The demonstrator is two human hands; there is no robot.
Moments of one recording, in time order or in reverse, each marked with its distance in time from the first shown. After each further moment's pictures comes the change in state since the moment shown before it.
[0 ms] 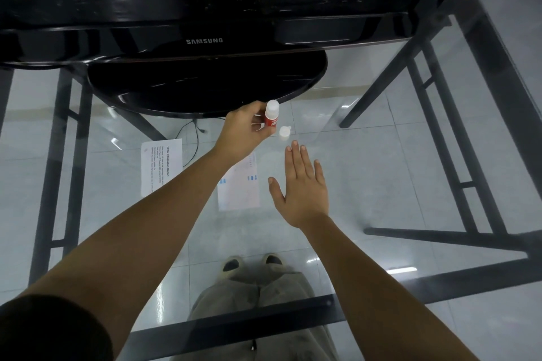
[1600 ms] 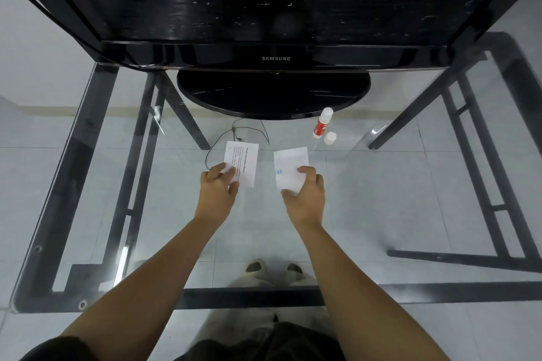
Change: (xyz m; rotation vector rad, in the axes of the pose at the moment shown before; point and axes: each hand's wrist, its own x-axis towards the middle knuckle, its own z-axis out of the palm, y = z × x) left_hand -0.160 -0.089 -0.071 0.366 0.150 -0.257; right_hand -0.038 -0.099 -0.014 0.777 0.153 0.325
